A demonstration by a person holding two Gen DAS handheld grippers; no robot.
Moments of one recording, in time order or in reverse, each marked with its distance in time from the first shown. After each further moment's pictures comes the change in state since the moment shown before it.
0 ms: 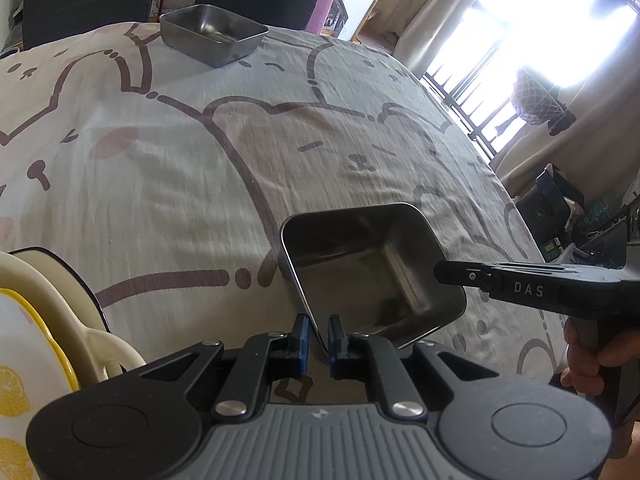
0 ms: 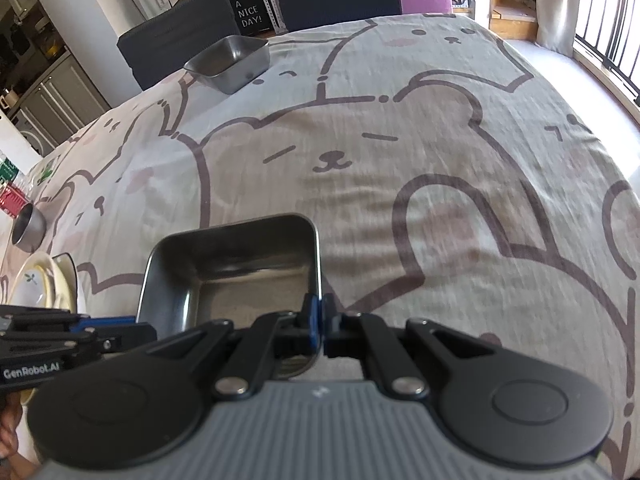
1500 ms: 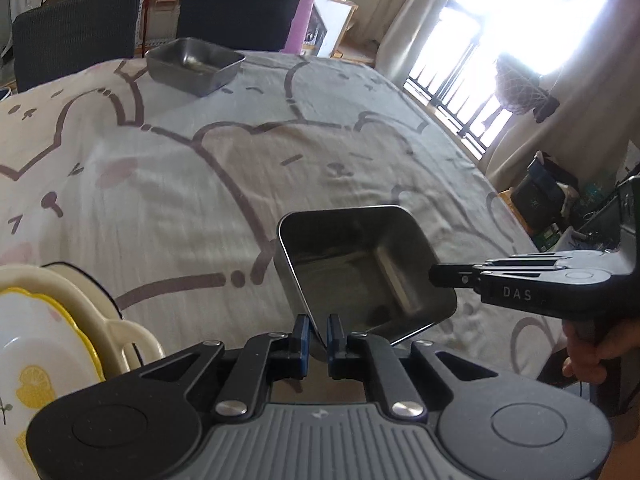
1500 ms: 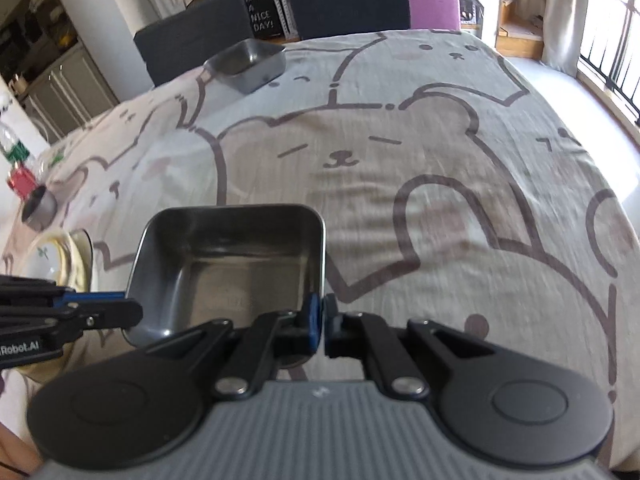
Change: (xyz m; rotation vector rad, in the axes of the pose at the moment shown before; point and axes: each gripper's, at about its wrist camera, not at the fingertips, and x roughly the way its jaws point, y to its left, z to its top) left arm -0.027 -0.016 -0.015 0.093 -0.040 0.019; right arm -0.023 0.009 -0.019 -0.067 -0.024 -0.013
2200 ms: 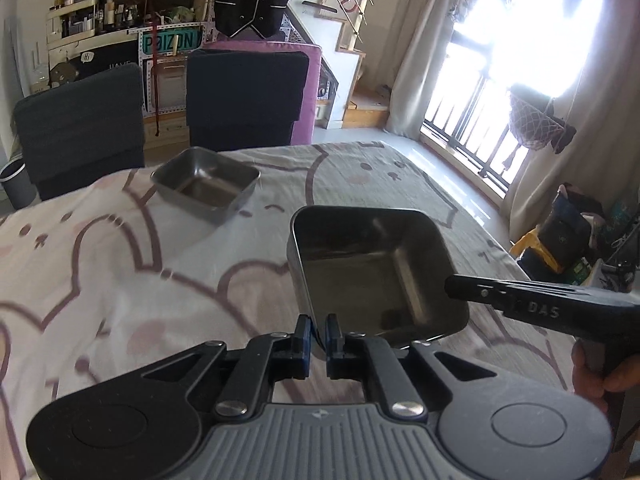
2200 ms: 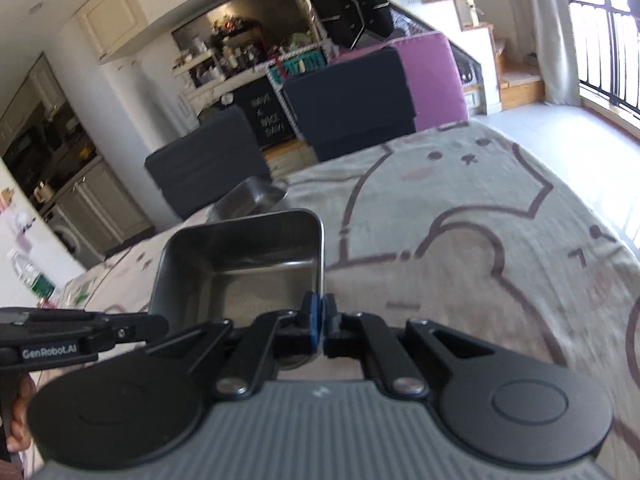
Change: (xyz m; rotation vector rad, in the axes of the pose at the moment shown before) left arm -0.011 -0.005 0.107 0.080 -0.154 0.100; right arm 0.000 -0.038 0.098 0.142 -0.283 0.144
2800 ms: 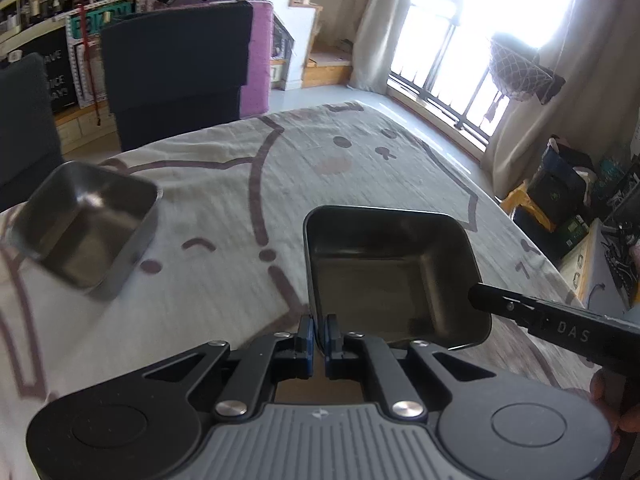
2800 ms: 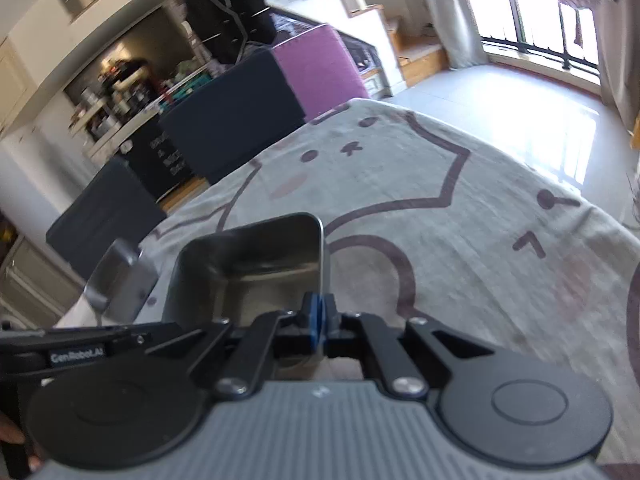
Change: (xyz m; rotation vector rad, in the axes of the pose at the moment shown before) left arm 0.177 -0.013 0.080 0.102 0.123 -0.081; right arm 0.083 -0.091 0.022 0.257 -0.061 -0.183
